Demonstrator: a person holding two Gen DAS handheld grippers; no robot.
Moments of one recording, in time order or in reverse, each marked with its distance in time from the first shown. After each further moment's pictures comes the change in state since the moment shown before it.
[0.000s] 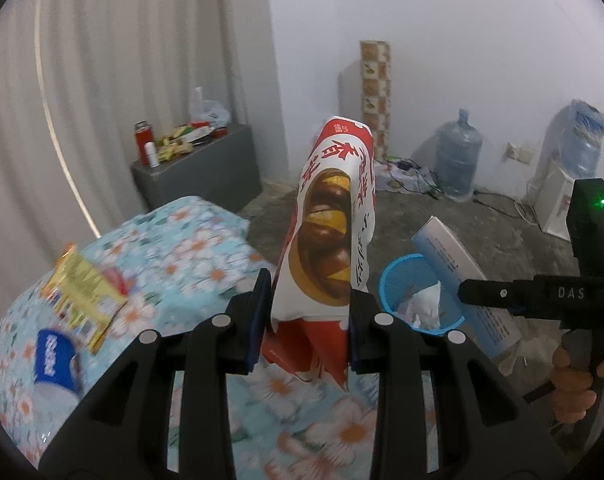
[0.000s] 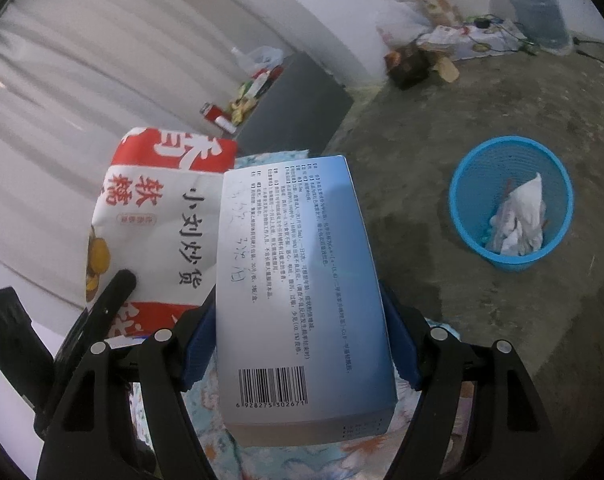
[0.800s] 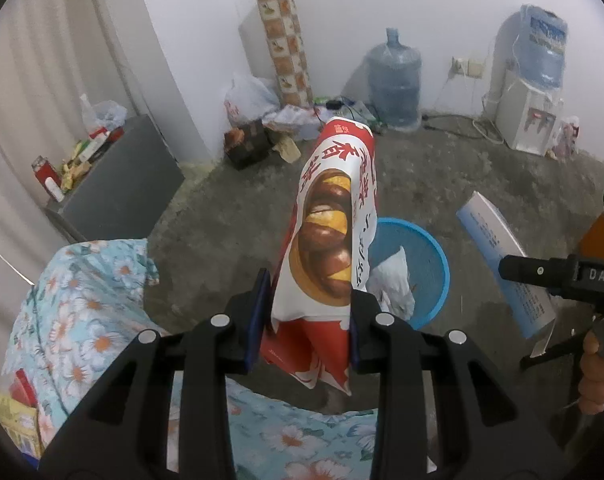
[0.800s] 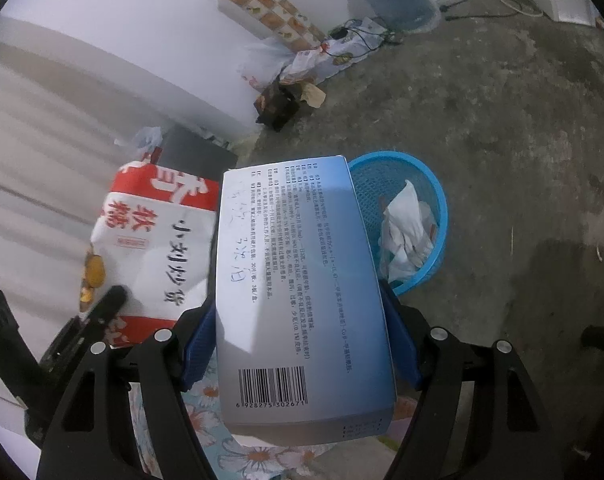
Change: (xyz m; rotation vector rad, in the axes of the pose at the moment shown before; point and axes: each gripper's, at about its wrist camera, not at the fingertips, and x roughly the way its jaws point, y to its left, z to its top) left arm 0.165 -0.137 0.043 0.266 0.197 -0.152; right arm -0.028 -0.159 0.036 0.326 -0.168 -0.228
